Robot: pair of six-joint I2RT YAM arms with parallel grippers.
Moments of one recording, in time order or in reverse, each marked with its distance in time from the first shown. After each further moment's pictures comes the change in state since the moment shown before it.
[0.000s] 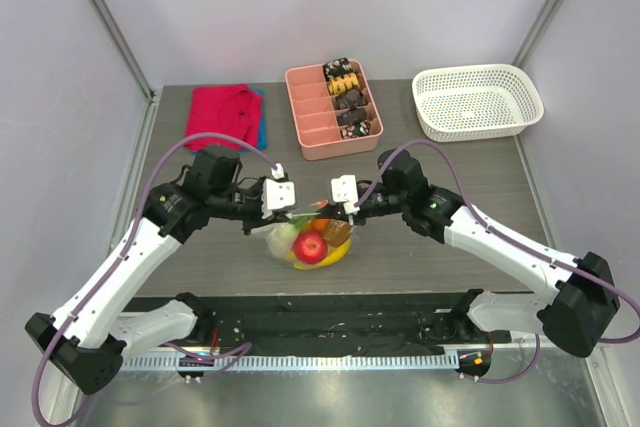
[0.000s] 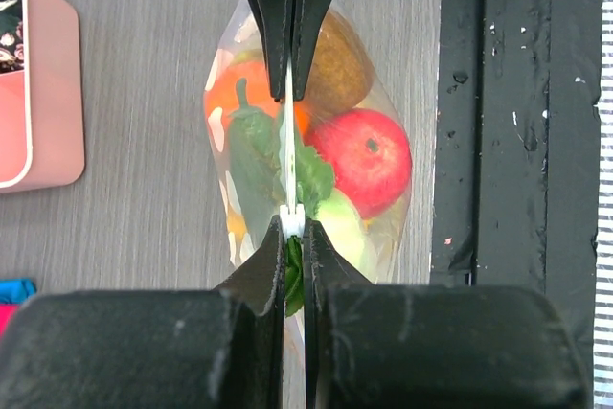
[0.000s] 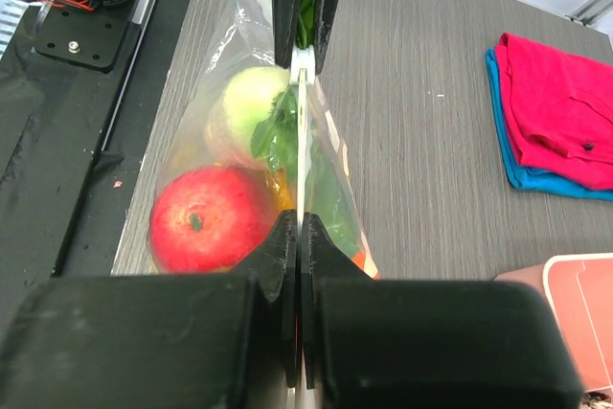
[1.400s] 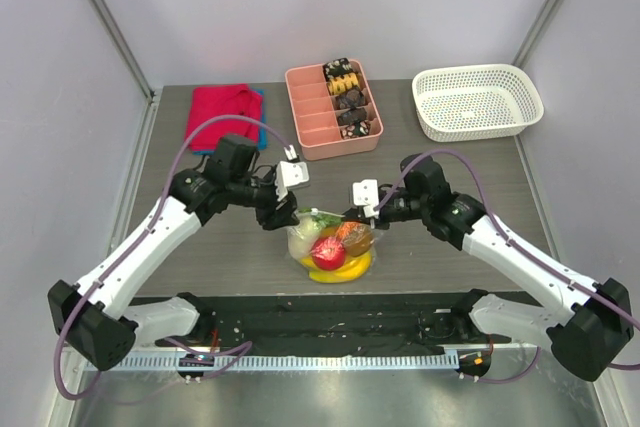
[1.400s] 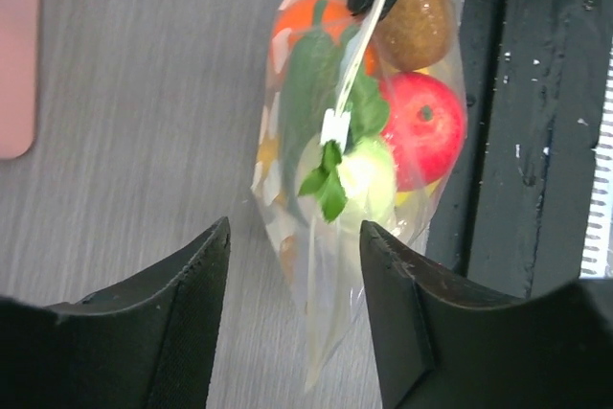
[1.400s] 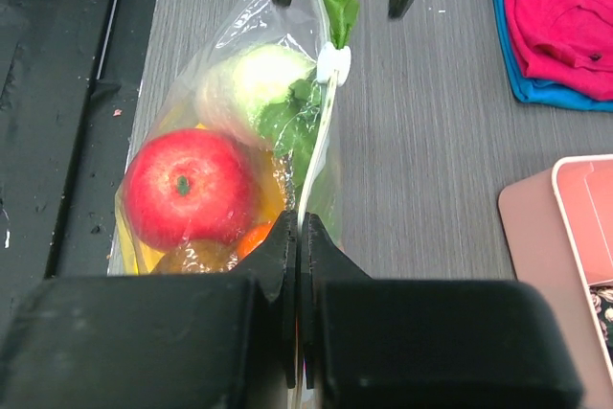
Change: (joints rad) left arm 0.020 0.136 -0.016 0.119 -0.002 -0.145; right arm -0.098 -0.124 -0.073 -0.164 -0.005 -0.072
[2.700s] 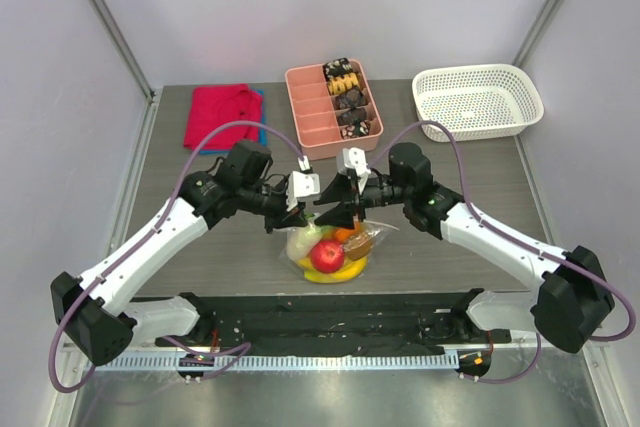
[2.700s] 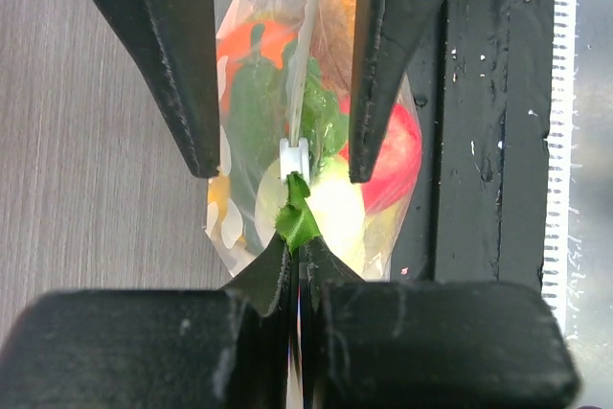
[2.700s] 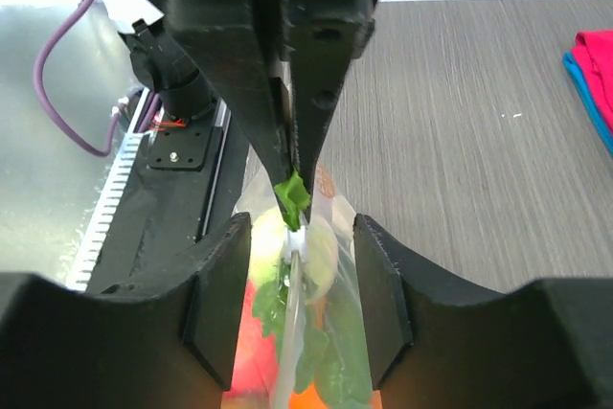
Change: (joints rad) left arm -0.105 0.032 0.004 -0.008 0.030 -0.014; right arm 0.029 0.164 0.011 0.472 -0.188 0.581
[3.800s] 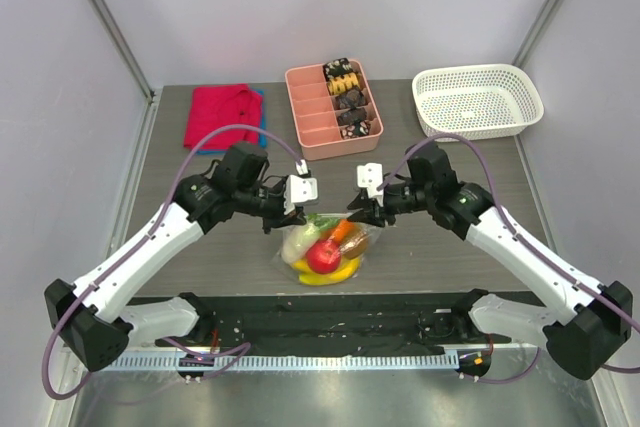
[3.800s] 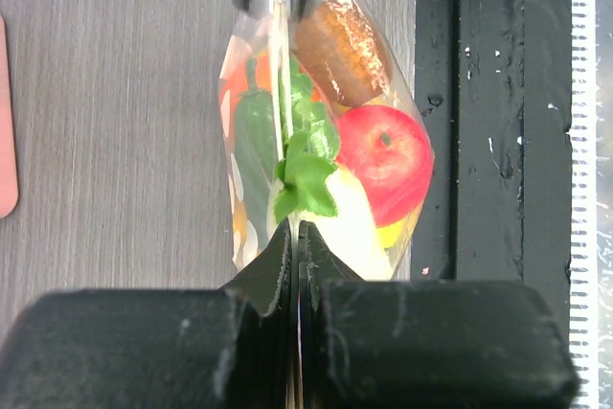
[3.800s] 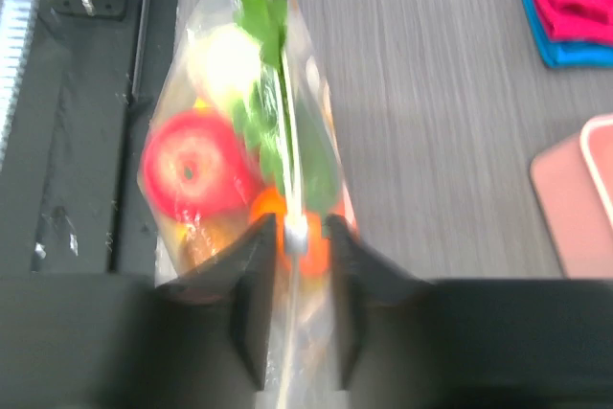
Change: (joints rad) left arm -0.003 -0.035 -0.007 0.013 -0.019 0.053; right arm -0.072 -0.136 0.096 -0.589 0.151 -0.470
